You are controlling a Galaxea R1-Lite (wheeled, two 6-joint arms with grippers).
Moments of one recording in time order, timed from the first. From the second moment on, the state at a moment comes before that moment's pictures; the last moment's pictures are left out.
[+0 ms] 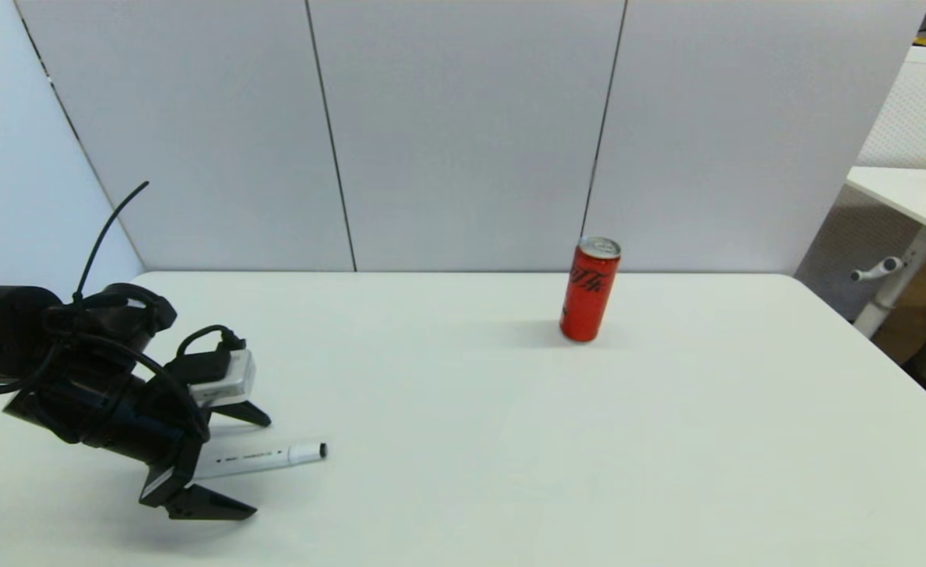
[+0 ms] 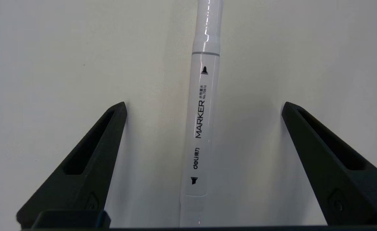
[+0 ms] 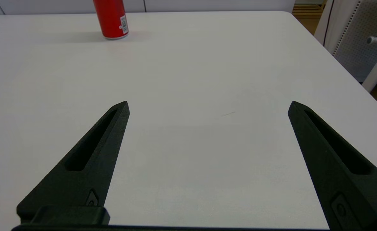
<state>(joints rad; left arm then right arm) 0.00 1.78 -0.95 0.50 -0.63 1.29 -0.01 0.00 0.00 0.00 0.00 0.01</state>
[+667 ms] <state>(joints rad) 0.00 1.79 -0.95 0.46 -0.63 1.29 -0.01 0.00 0.00 0.00 0.00 0.01</state>
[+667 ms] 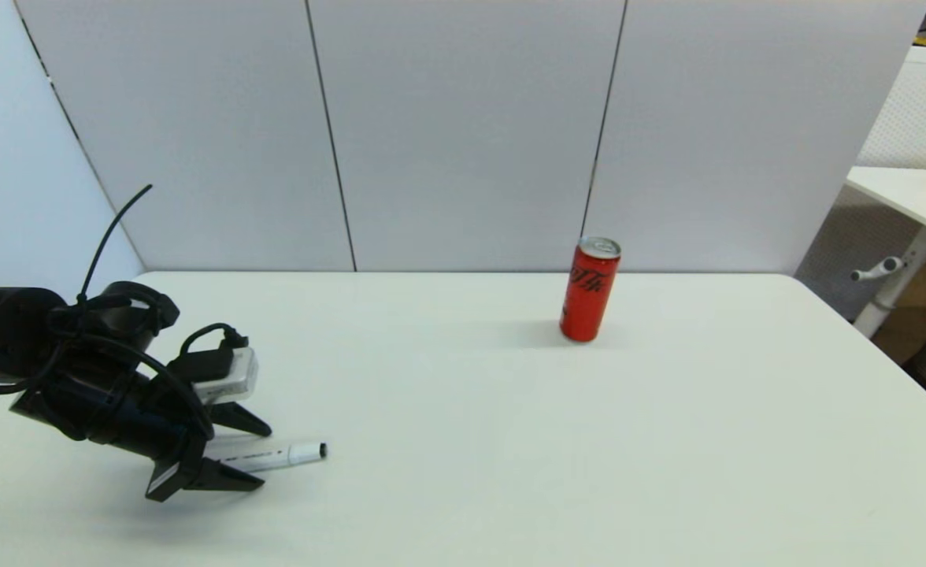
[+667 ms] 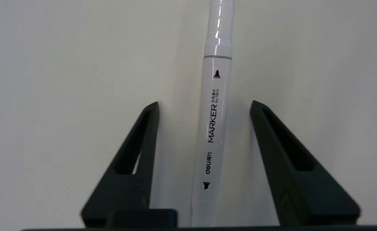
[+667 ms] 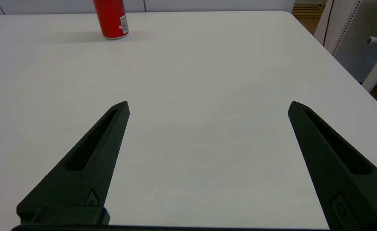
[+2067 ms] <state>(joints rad) -0.32 1.85 -1.39 0.47 -0.56 0.85 -0.01 0.00 0.00 0.00 0.00 0.01</state>
